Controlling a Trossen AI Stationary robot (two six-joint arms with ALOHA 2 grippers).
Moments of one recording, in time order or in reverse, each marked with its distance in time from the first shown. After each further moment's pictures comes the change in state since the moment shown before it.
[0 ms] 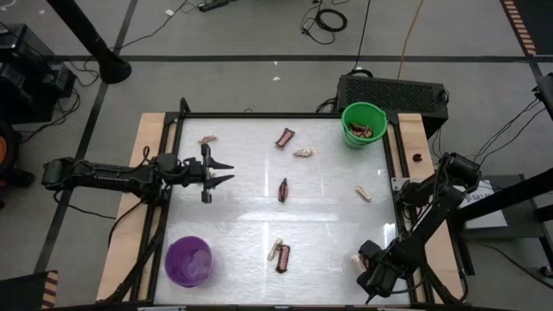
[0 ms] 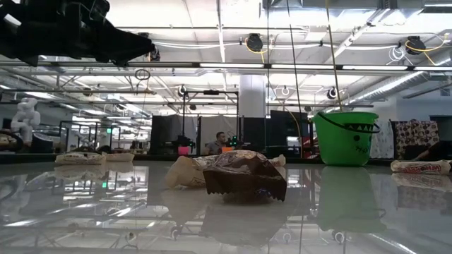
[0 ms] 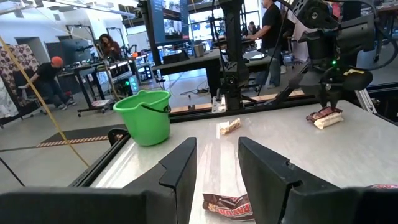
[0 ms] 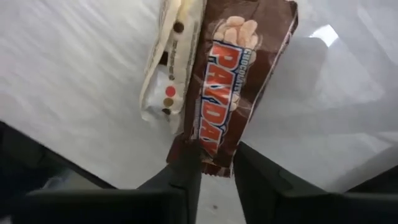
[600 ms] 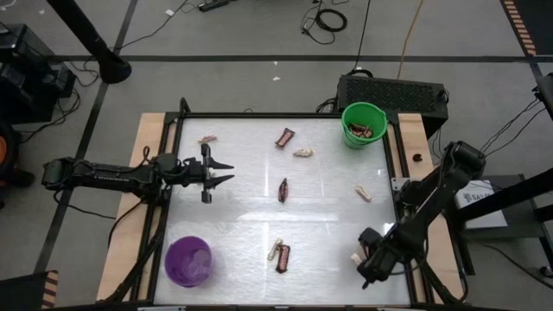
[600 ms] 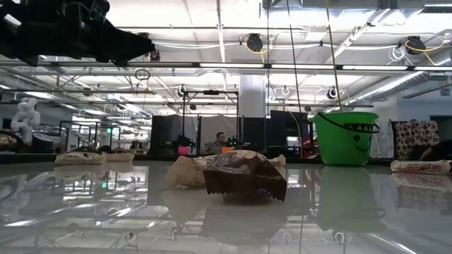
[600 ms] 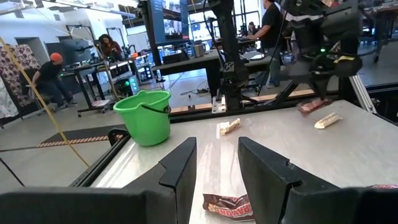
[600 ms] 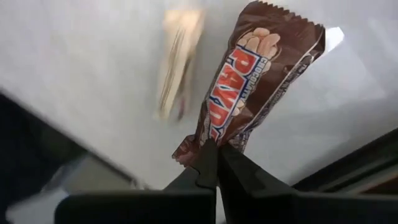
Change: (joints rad) left arm 0.000 0.000 0.000 0.001 0.000 0.001; right arm -0.098 -0.150 0.000 -0.136 -0.021 -0.109
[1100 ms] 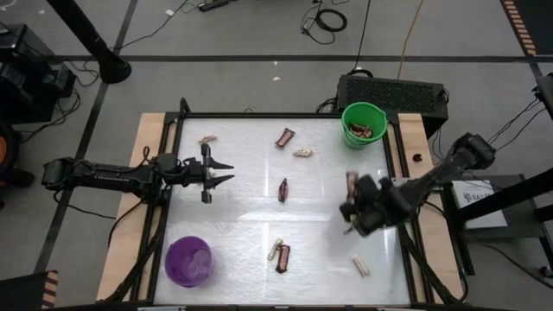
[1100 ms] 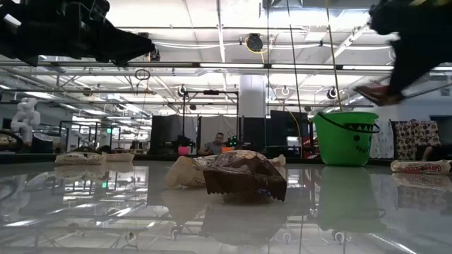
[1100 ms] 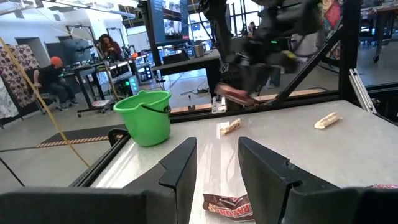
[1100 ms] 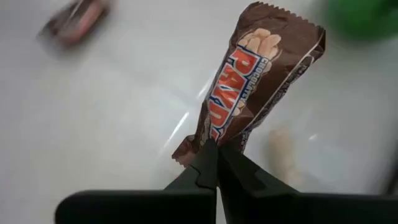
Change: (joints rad) left arm 0.000 0.000 0.000 0.000 0.000 0.000; right arm -0.332 -0.184 0.000 -0.339 0.755 -0.186
